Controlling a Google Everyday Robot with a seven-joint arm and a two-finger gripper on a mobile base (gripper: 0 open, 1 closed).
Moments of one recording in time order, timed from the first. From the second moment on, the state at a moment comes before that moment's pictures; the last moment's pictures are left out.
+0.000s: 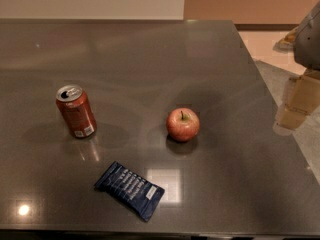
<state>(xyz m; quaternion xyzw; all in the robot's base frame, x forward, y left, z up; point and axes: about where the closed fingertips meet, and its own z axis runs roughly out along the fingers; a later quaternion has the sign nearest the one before) 0.438 -0.217 0.976 -0.60 0.78 -0.03 0.16</state>
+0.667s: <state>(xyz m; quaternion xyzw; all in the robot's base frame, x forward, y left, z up) 0.441 -0.212 0.980 -0.62 0.77 -0.03 0.16</state>
